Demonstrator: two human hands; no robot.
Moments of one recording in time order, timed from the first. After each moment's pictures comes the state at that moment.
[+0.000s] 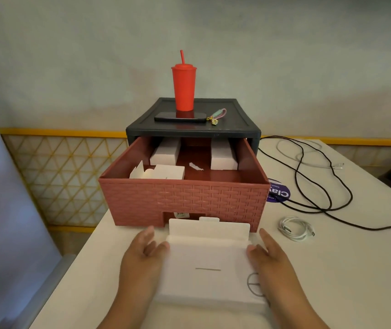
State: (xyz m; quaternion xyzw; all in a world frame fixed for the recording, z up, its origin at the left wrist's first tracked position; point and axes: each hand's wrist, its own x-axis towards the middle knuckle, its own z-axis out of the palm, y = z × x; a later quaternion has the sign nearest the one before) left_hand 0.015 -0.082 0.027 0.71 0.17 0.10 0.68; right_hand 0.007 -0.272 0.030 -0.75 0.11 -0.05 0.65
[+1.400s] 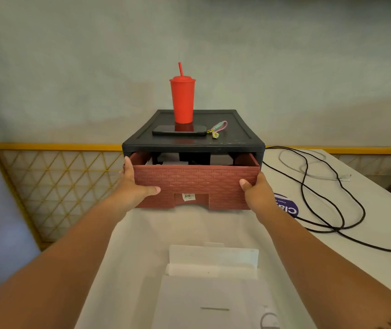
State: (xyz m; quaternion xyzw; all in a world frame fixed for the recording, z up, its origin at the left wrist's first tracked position) left_hand 0.200 -0.009 0.081 0.85 0.06 0.05 0.53; right_hand 0.188 -0.282 0.078 -0.83 0.13 -0.13 0.53
